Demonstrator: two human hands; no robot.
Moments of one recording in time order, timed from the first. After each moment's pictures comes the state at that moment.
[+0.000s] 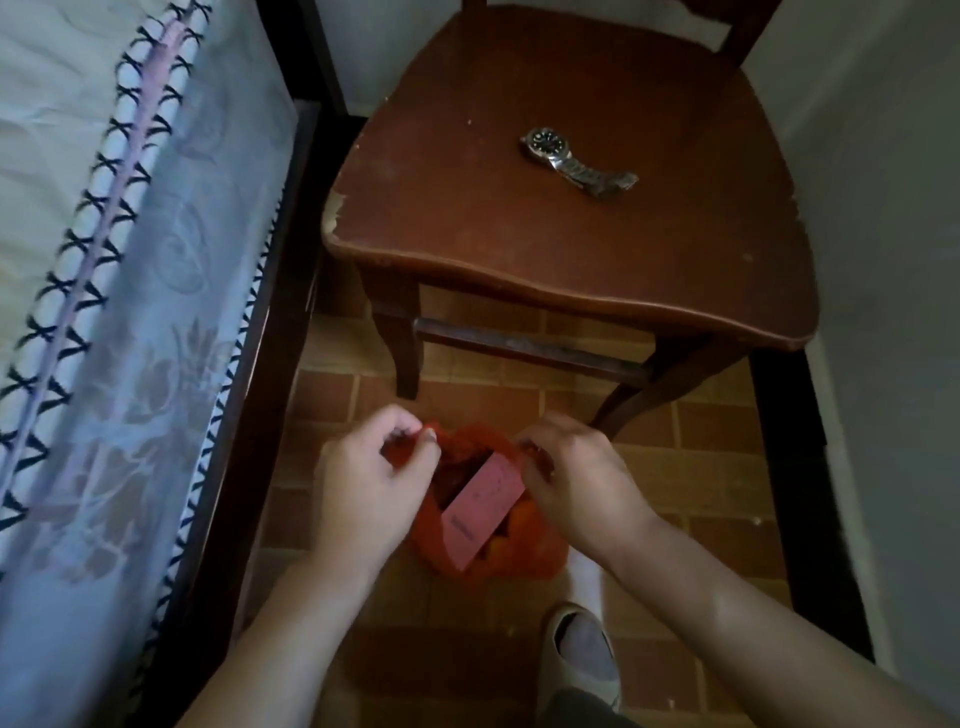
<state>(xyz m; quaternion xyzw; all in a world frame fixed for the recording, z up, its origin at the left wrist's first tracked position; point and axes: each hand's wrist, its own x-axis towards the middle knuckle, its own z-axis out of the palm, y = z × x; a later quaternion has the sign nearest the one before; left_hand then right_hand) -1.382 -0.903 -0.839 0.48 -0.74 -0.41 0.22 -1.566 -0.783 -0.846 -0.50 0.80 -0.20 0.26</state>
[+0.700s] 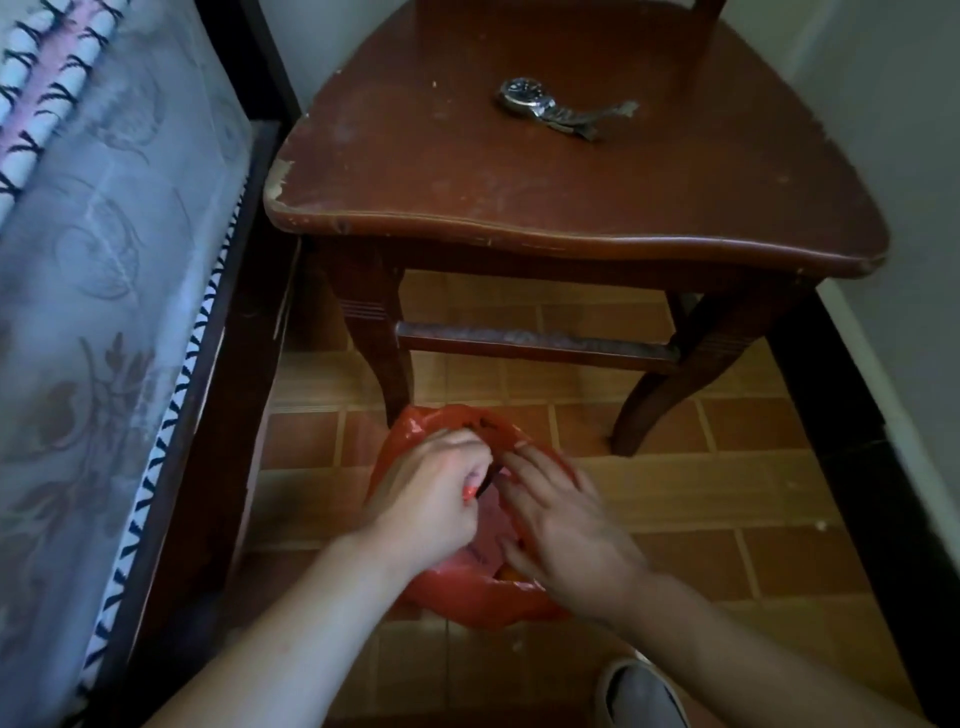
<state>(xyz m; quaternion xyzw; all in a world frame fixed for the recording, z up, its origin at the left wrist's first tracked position) -1.419 -0.926 -0.940 0.22 -0.92 -0.32 0.03 -1.545 -0.767 -0.976 -0.62 0.77 -0.03 0.15</state>
